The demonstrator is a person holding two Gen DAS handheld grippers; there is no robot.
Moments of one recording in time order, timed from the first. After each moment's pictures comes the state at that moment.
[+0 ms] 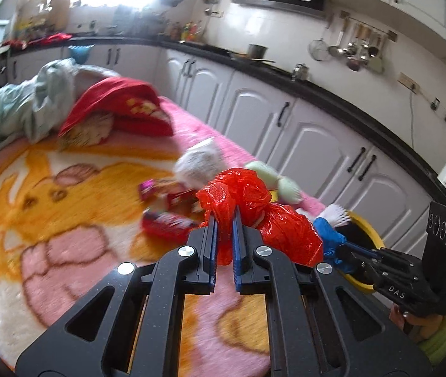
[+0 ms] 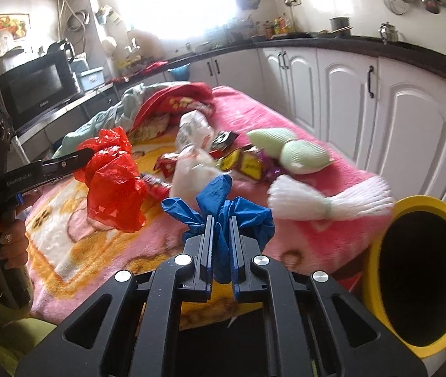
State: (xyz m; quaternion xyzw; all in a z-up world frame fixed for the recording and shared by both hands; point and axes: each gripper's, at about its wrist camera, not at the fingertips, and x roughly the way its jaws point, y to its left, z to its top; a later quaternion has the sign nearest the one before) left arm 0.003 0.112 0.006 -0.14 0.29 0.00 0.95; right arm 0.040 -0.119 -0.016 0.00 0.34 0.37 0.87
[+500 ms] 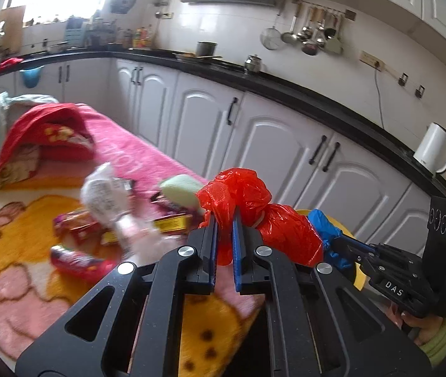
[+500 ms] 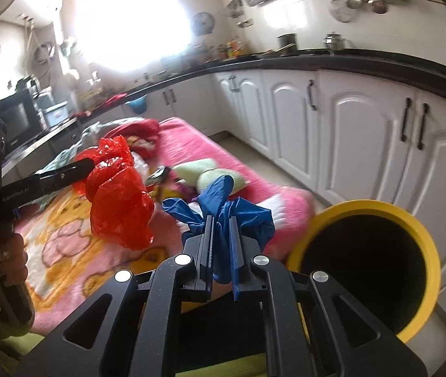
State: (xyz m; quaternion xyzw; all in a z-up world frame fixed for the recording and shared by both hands) left arm 0.063 0.018 0.020 -0.10 0.28 -0.08 0.95; right arm 0.060 -0.211 0.004 0.04 0.31 0.28 0.91
